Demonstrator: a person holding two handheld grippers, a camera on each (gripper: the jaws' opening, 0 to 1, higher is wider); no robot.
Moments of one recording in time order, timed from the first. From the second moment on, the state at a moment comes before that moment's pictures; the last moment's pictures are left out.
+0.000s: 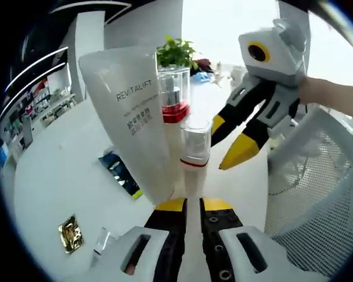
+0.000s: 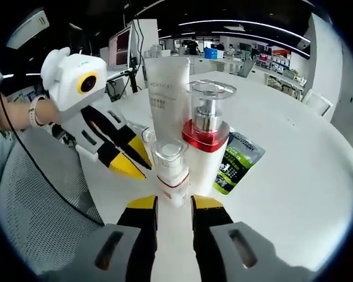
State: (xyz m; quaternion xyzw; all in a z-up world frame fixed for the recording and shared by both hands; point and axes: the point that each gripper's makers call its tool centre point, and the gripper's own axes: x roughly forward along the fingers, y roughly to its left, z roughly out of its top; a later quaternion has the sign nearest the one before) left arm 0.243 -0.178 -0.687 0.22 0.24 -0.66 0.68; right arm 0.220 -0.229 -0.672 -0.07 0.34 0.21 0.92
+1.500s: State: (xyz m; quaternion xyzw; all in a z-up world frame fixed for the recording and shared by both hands) left arm 0.273 -0.086 -0.599 0.25 0.25 -0.62 0.70; right arm 0.215 -0.230 -0.584 -0.16 0.33 0.20 0.91
